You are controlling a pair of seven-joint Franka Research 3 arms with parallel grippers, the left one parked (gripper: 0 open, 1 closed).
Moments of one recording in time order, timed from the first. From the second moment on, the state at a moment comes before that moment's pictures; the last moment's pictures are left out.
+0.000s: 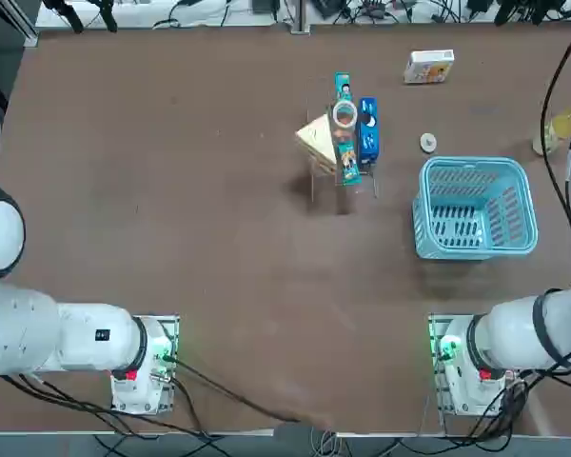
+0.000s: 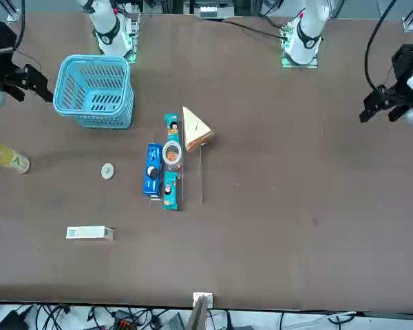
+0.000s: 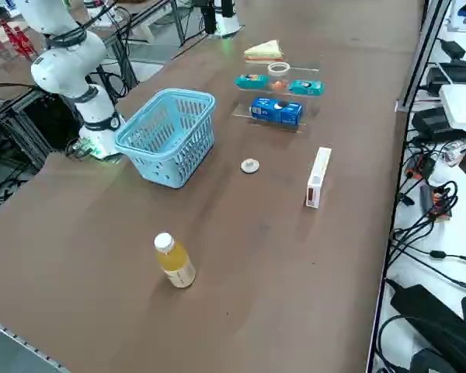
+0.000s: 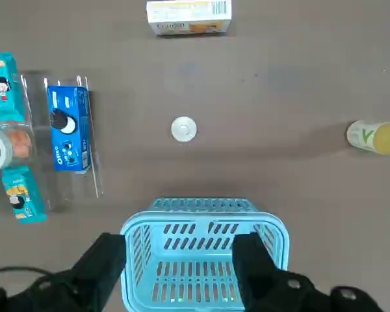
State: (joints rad) arm 0.00 0.00 0.05 -1.52 -0.01 1.44 0.08
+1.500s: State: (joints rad) arm 0.00 0.42 0.06 -1.61 -0.04 1.95 0.10
